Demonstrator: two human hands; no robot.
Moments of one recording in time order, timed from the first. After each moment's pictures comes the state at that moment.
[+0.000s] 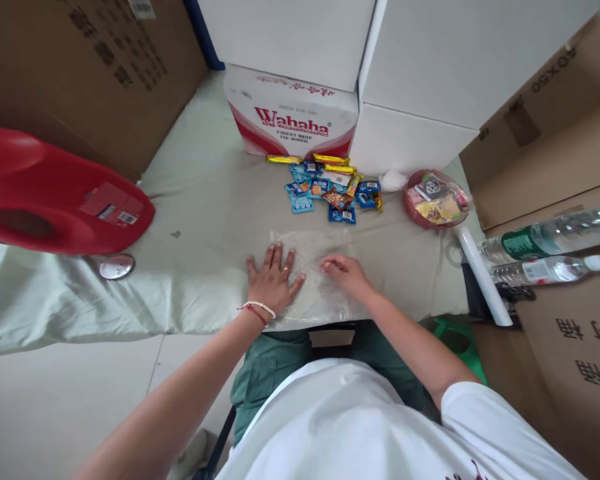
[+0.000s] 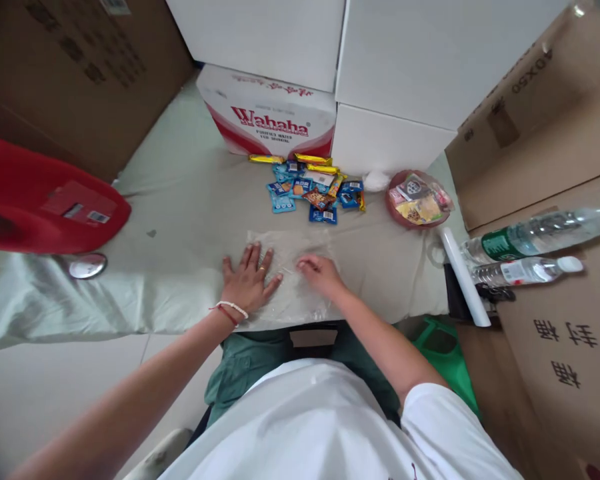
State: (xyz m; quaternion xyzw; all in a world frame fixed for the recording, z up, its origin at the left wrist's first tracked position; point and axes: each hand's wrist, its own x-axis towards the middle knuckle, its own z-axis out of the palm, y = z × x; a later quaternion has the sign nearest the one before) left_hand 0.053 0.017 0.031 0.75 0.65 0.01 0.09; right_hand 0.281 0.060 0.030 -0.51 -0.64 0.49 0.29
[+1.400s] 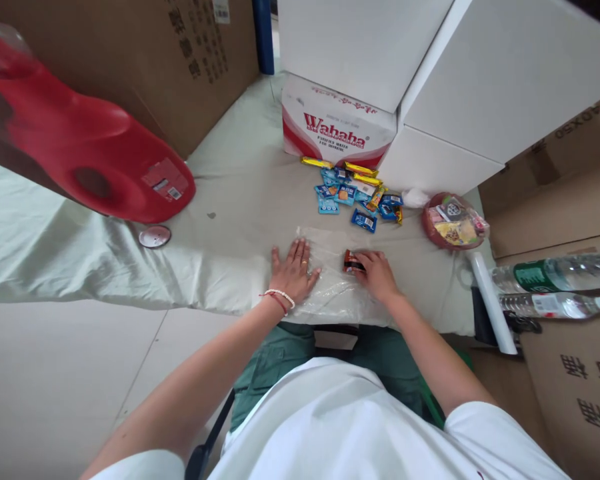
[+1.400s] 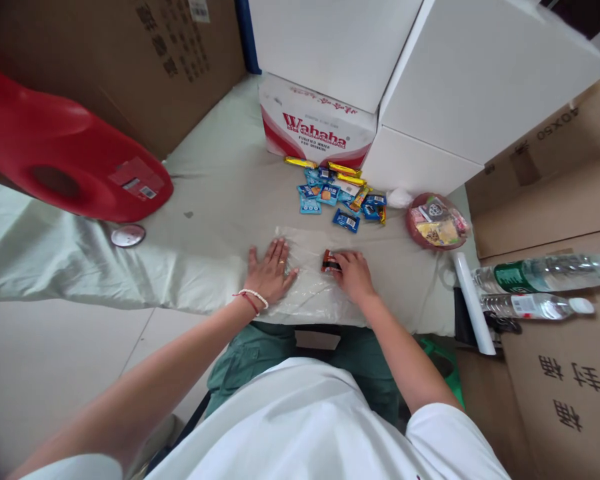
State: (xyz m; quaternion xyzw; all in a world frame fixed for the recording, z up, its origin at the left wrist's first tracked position) left_hand 0.052 0.017 0.025 0.74 0.66 0.08 0.12; right_hand 0.308 0.070 0.065 -0.52 -0.84 0.14 0.07
